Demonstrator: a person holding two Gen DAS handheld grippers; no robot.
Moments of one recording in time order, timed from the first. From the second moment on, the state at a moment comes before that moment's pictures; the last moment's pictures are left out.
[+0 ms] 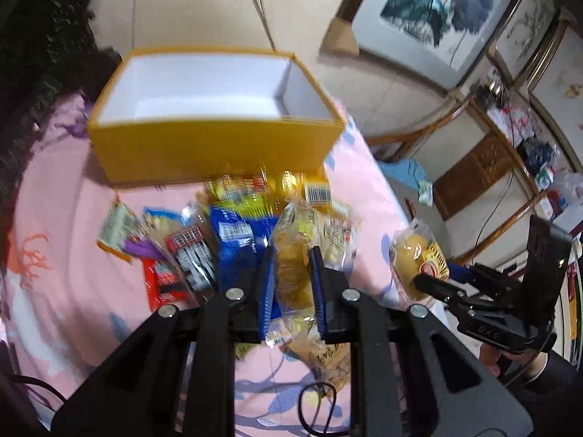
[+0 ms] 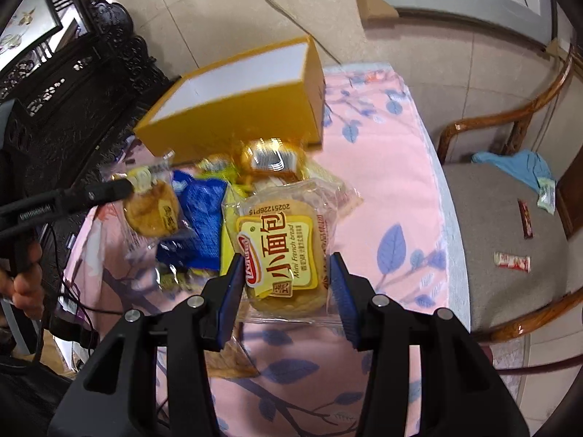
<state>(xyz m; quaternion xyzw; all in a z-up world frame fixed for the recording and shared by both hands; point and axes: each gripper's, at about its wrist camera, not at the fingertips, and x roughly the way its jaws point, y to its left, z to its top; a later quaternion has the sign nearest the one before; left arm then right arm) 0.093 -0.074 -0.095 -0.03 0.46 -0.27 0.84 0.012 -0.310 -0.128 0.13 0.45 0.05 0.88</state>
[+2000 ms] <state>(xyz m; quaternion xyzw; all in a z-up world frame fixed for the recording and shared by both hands) 0.127 0.036 -0.097 -0.11 0.44 -0.08 0.89 0.078 -0.216 -0.143 0.12 0.51 0.14 0.84</state>
